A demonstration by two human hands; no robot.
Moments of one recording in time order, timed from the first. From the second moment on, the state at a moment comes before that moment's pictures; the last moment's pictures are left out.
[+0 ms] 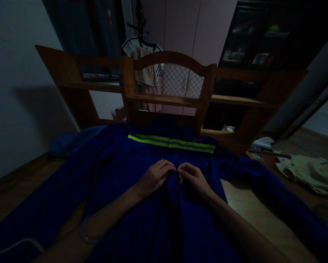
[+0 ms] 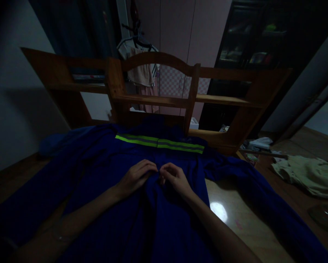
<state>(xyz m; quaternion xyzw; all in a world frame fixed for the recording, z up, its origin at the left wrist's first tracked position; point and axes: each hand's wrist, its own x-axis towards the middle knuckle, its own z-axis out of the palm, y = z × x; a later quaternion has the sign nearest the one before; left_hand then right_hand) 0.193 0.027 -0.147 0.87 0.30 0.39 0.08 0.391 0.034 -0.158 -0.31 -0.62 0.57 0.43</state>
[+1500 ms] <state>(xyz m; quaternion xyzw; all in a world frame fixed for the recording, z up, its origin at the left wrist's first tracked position) 0.200 0.020 -0.148 0.86 0.28 0.42 0.09 0.397 0.022 -0.145 -0.34 -0.70 0.51 0.36</state>
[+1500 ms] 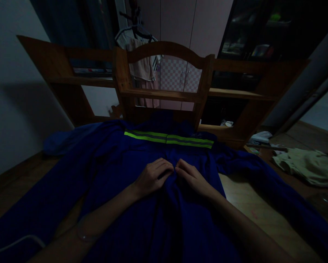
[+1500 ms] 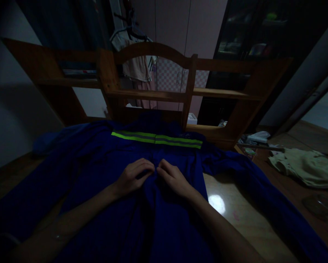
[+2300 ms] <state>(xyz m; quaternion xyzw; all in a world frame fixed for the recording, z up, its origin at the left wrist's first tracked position) 0.204 0.016 -0.146 0.85 0.29 0.38 0.21 0.411 0.037 -0.148 -0.30 -0.65 0.63 0.30</state>
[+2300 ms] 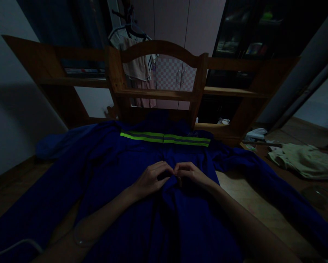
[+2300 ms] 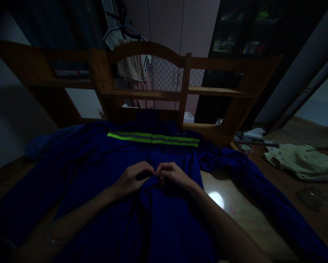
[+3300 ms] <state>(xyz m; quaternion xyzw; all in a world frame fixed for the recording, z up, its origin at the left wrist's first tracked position) 0.204 0.017 -0.153 0.84 0.30 0.45 0.10 0.392 0.030 -0.159 -0.33 -0.58 0.61 0.42</state>
